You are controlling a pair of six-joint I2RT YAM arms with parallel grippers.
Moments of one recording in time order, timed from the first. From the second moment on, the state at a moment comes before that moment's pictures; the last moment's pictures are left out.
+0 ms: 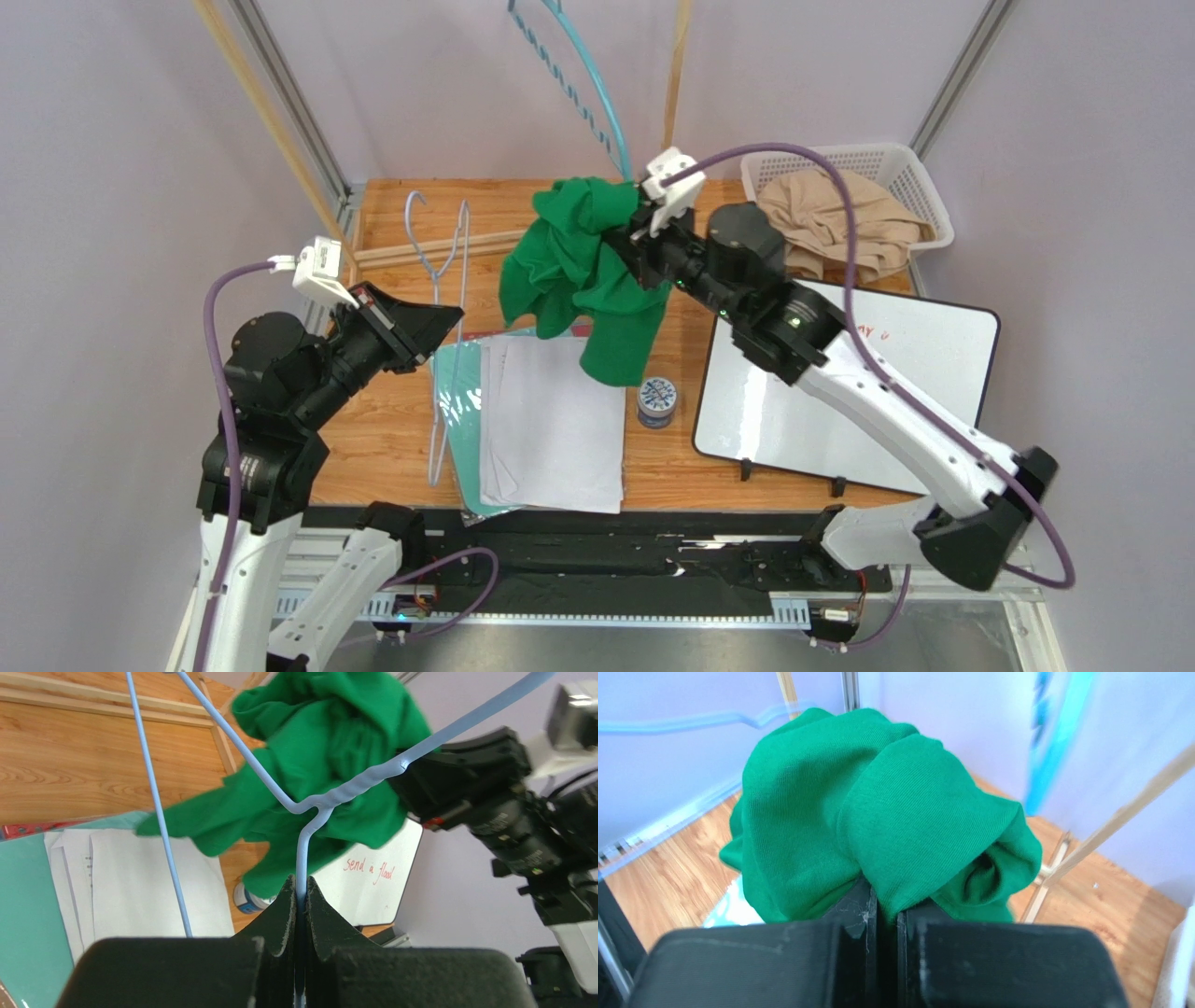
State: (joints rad) left arm -0.23 0.66 1.19 -0.66 0.30 -0.73; right arm 0.80 1.37 1.44 -0.19 0.05 -0.03
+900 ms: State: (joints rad) left arm -0.23 0.72 1.15 -0.59 0.35 -0.75; right arm 0.03 1.47 1.84 -0.13 0.16 0.16
